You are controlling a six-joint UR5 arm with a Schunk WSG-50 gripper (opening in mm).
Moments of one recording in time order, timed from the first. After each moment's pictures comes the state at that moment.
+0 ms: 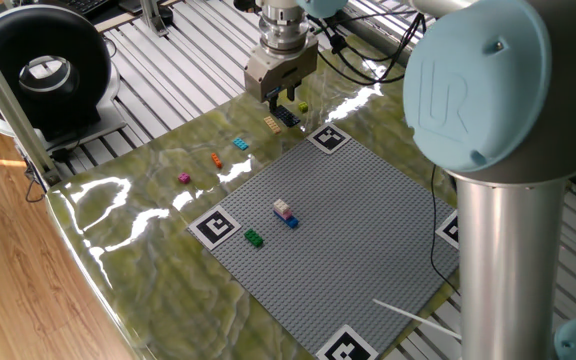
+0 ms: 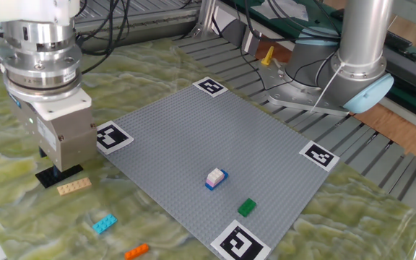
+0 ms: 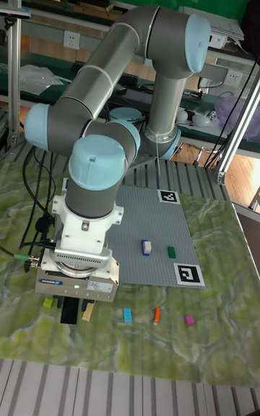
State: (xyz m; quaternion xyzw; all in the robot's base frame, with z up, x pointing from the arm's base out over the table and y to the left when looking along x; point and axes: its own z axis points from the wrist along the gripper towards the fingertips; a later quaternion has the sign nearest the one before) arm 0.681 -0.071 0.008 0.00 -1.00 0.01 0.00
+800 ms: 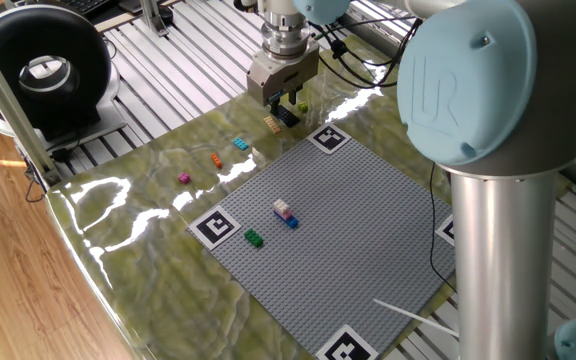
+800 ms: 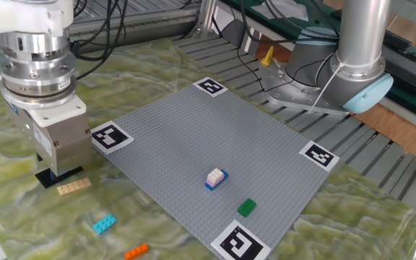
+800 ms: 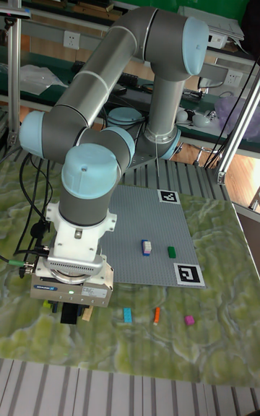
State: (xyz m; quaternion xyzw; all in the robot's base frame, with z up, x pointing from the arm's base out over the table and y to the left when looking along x) arm 0.682 -0.079 -0.006 0.00 -1.00 0.01 0.00
